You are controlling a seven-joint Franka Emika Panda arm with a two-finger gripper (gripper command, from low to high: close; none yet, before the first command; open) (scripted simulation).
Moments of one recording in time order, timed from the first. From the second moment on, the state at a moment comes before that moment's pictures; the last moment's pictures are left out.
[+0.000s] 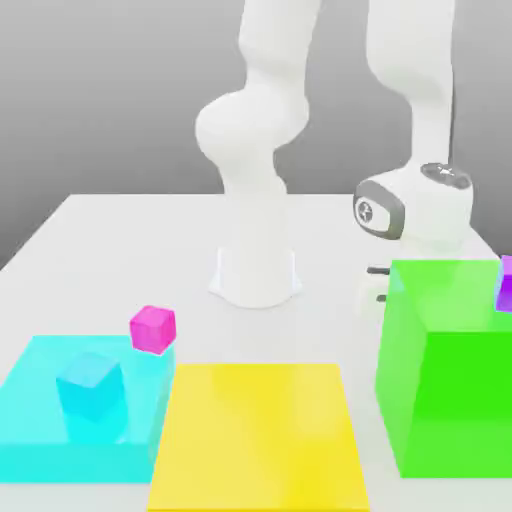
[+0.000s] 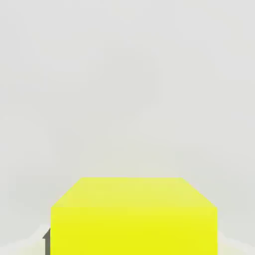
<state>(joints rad) 0.99 0.25 0.01 -2.88 0.35 3.11 -1.56</state>
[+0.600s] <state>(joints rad) 0.94 0.11 0.05 -2.88 0.36 2.89 -1.56</state>
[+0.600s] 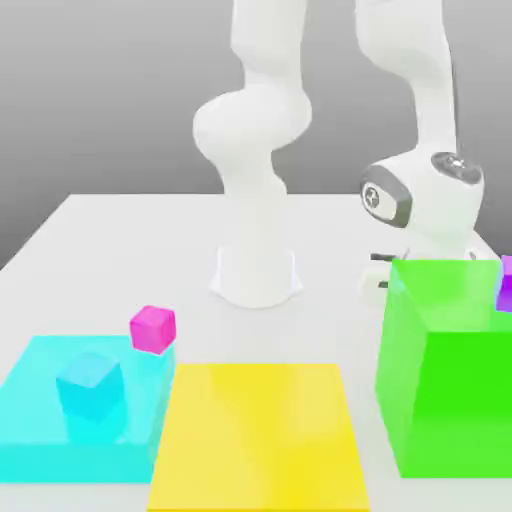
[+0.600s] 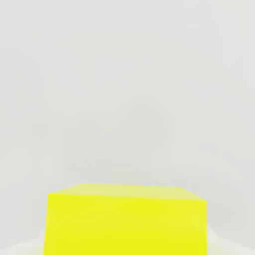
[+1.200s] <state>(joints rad) 0.86 -0.15 0.11 -2.81 -0.16 2.77 -1.08</state>
